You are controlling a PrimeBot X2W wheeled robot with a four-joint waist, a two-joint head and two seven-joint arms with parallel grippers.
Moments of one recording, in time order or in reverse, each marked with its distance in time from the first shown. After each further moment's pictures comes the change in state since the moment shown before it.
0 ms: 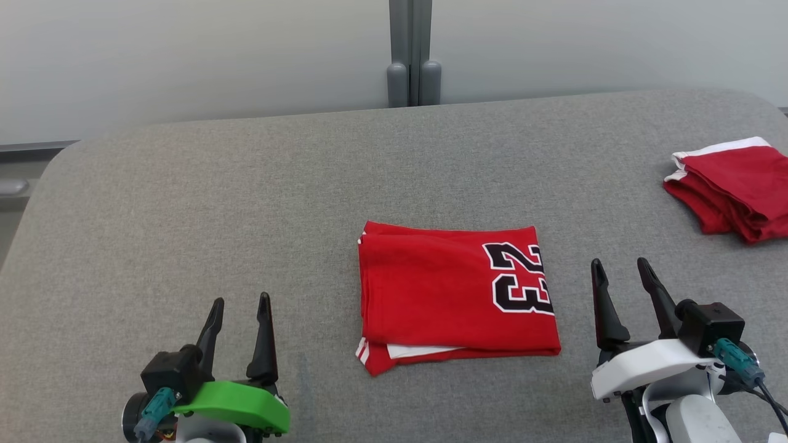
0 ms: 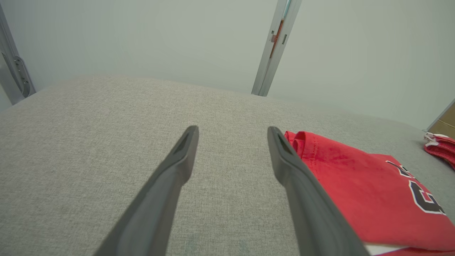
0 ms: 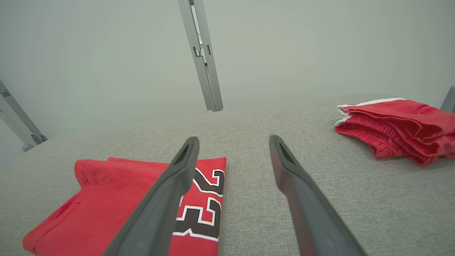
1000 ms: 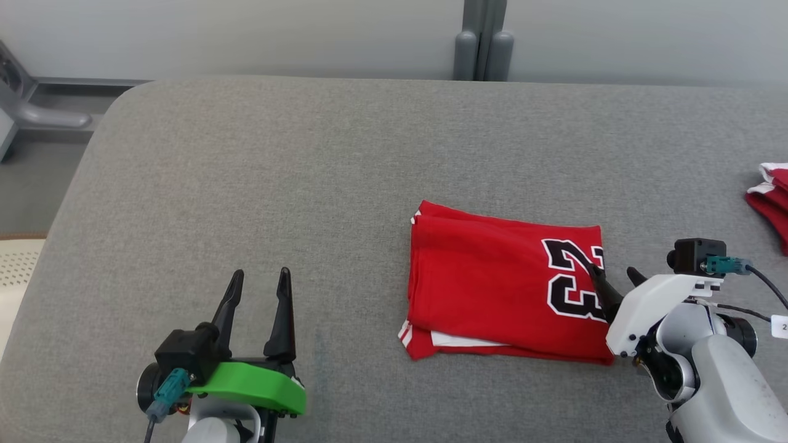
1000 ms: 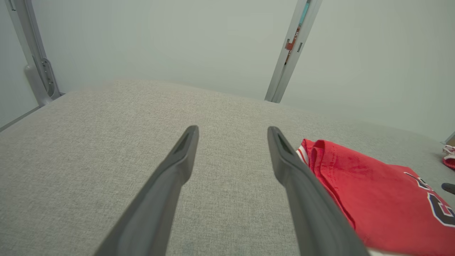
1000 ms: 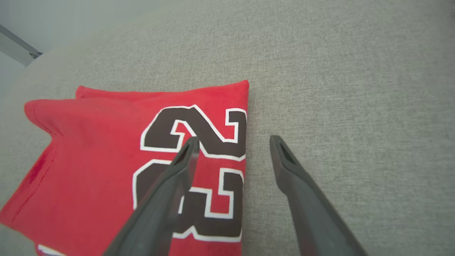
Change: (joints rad) left arm -0.043 -0.002 -0.054 -0.043 -0.001 -0.008 0.000; right arm -0.212 -0.085 -0.017 0.227 0.188 0.000 0.481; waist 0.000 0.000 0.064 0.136
